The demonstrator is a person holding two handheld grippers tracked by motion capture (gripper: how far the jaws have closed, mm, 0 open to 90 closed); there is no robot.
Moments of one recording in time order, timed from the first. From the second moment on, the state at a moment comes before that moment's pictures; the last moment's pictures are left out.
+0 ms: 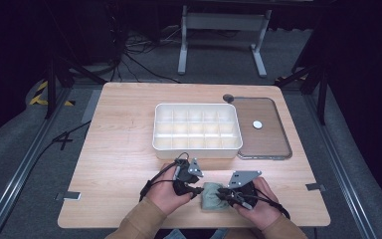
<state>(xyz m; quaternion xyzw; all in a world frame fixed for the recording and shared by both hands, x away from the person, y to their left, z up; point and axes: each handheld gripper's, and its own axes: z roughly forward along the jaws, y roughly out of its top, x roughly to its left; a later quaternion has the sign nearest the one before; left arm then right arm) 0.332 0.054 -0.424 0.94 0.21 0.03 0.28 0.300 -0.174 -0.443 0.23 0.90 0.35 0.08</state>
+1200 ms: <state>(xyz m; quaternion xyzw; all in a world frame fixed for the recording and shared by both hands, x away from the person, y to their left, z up) 0.306 0.015 -0.433 0.96 0.05 0.06 0.26 0.296 -0.160 -0.456 0.25 0.91 0.32 0.06</state>
